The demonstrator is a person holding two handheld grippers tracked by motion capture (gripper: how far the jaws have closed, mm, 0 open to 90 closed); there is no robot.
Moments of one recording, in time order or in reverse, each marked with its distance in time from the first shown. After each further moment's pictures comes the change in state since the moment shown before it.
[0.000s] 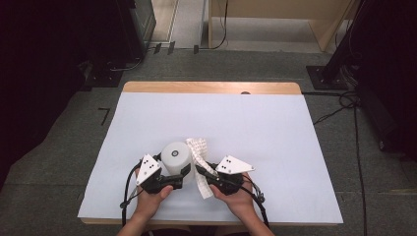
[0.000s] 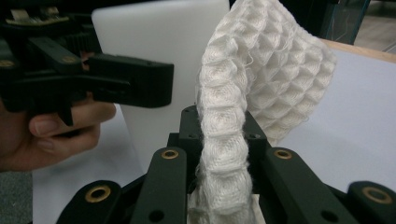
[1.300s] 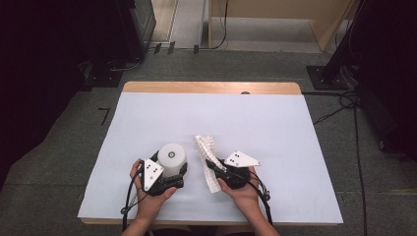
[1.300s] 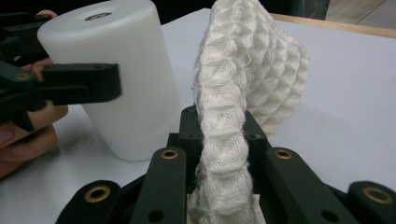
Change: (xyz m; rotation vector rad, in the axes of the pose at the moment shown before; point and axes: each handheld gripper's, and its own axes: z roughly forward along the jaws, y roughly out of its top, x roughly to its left) left arm -0.011 -0.018 0.008 0.037 0.279 0.077; right arm -0.026 -0.012 -0.002 0.036 -0.097 0.075
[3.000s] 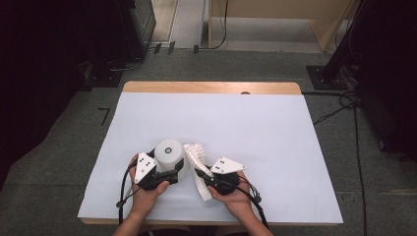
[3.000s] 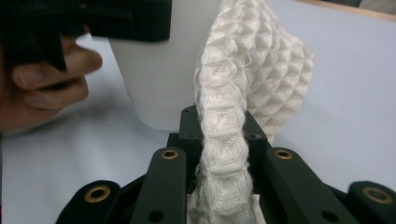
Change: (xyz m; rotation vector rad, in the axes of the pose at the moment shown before) left arm 0.029 0.008 0.002 -0.019 -0.128 -0.027; right arm 0.025 -0.004 0.016 0.073 0.064 -0.082
